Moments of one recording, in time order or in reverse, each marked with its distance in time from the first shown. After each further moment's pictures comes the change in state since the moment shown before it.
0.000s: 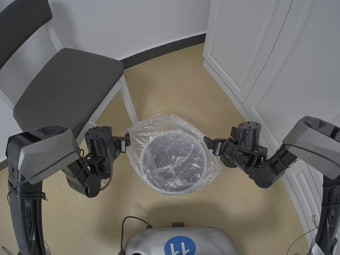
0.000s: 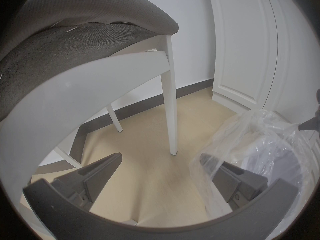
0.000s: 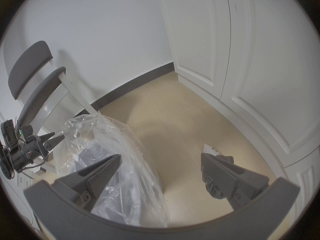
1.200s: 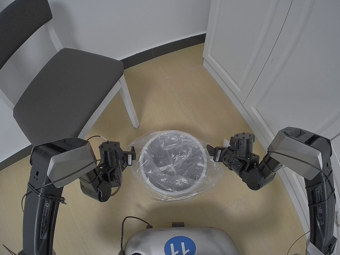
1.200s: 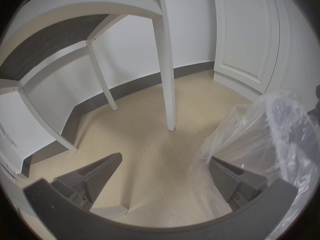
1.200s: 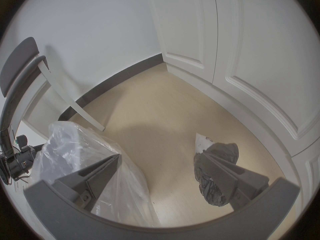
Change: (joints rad) left arm 0.006 0.217 -0.143 0.057 0.000 -0.055; right arm -0.070 0.212 -0.121 -0.048 0.008 0.019
